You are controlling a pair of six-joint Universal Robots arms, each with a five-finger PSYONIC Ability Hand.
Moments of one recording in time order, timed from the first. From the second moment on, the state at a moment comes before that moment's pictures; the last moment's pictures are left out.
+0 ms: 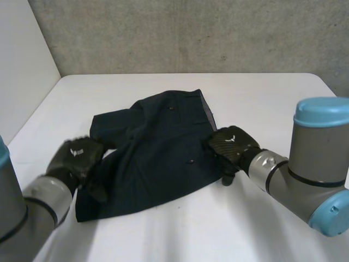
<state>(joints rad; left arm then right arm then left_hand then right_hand) 4.28 -1.61 -1.92 3.14 -1.65 3.29 2.03 -1.13 1.53 0.04 1.29 2.71 0.29 0.28 0.28 0.28 0.11 0.36 0.41 0.42 0.42 0.23</state>
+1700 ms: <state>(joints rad) 4.32 -1.23 -1.50 3.02 -1.59 3.49 1.94 -1.58 1.27 0.17 1.28 2.80 1.11 1.20 1.19 1.19 0.99 0.94 1.17 1.18 1.19 0.97</state>
